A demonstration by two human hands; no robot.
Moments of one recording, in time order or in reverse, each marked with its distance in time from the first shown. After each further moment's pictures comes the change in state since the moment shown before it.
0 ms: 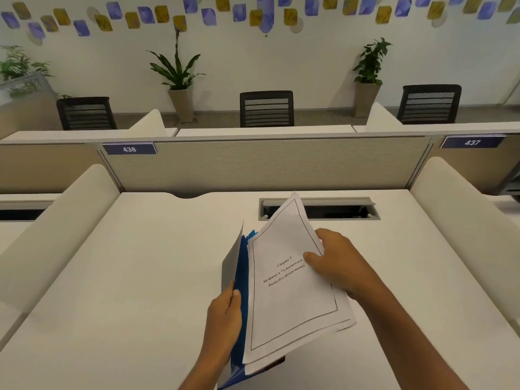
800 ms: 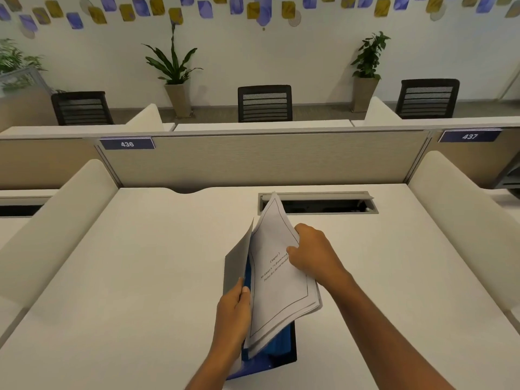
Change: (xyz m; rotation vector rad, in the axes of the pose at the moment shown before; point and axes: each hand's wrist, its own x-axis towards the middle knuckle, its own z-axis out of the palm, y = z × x) left_hand -0.008 0.004 0.016 0.026 0.000 -0.074; right_hand 0.029 -0.004 0.049 -0.178 0.057 0.002
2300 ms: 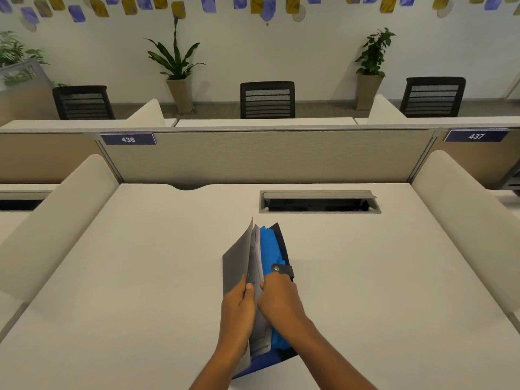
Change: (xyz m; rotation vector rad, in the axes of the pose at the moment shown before) left_hand 0.022 -0.020 0.020 -0.091 0.070 0.025; right_hand -0.025 0.020 0.136 0.009 -0.105 0.121
